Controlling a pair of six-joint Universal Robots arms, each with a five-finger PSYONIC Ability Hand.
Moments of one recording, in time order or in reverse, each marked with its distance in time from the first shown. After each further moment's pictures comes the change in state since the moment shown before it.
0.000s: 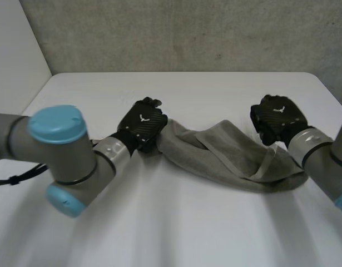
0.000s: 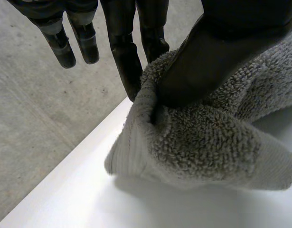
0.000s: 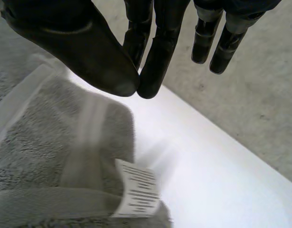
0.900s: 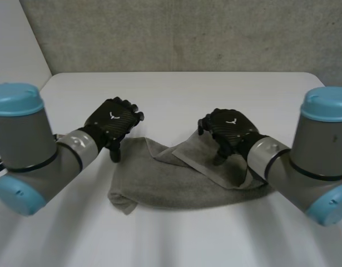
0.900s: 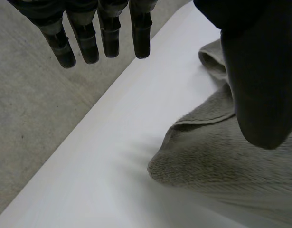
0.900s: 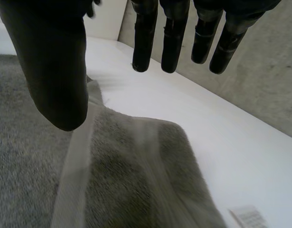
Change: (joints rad) left arm 0.125 0.110 -0.008 -0.240 0.000 0.141; right arm 0.213 0.104 -0.130 0.109 -0.059 0.137; left_hand -1.001 -1.040 0.000 0.000 -1.084; right_hand -0.778 -0.762 0.000 0.000 -0.800
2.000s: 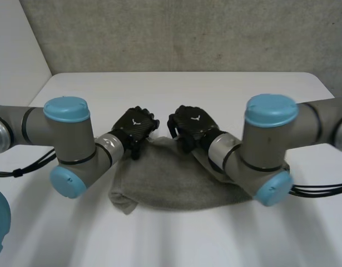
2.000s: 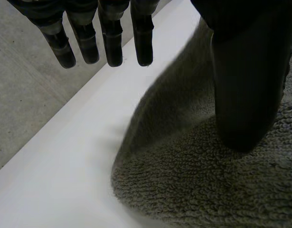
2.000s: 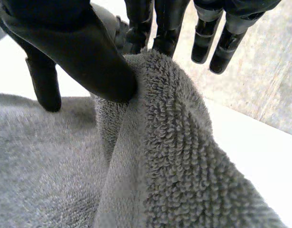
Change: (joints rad) left arm -0.059 -0.348 0.291 0.034 -0.002 -0.037; right arm 0.118 0.253 -0.272 -0.073 -0.017 0.151; left_hand 0.093 0.101 0.000 0.000 0.135; right_hand 0.752 0.713 0.000 0.000 0.770
